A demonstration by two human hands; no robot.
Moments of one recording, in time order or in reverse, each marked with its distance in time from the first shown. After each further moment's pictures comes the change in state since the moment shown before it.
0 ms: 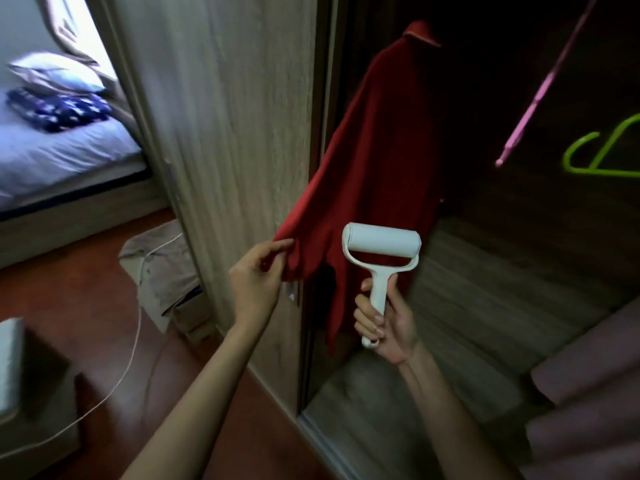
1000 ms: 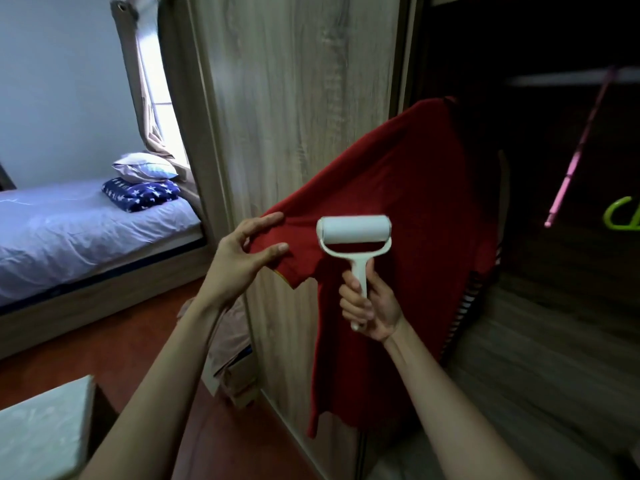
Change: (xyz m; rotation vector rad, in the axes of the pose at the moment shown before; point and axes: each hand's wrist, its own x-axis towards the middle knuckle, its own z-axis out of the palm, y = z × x) left_hand 0.113 0.064 -0.157 -0.272 -0.321 -0.082; right_hand 0.129 0.019 0.115 -0.064 -0.413 0.146
